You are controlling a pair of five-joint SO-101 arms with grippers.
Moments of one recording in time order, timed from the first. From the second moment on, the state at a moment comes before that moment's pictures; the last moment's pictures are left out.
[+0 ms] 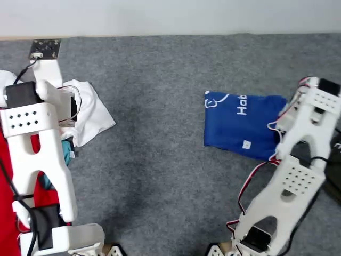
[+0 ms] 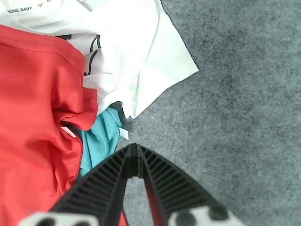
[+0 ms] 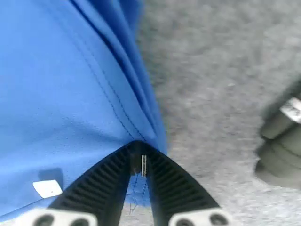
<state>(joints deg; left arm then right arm) -15.6 -5.2 -7.5 99.1 -0.2 25.3 45.0 -41.7 100.5 3.6</state>
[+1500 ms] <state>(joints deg) -15.6 -5.2 -7.5 99.1 -0.2 13.6 37.4 -43.8 95.2 4.1</state>
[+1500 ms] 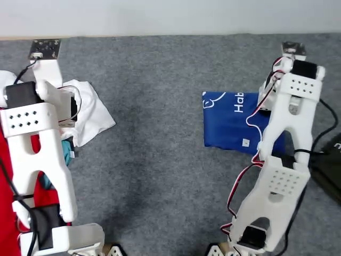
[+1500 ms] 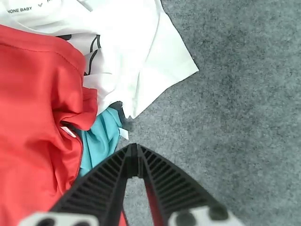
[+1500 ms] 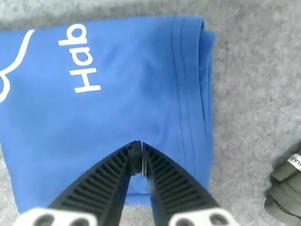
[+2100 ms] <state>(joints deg) -15.6 -5.2 -7.5 99.1 -0.2 14.1 46.7 -43.8 95.7 2.6</state>
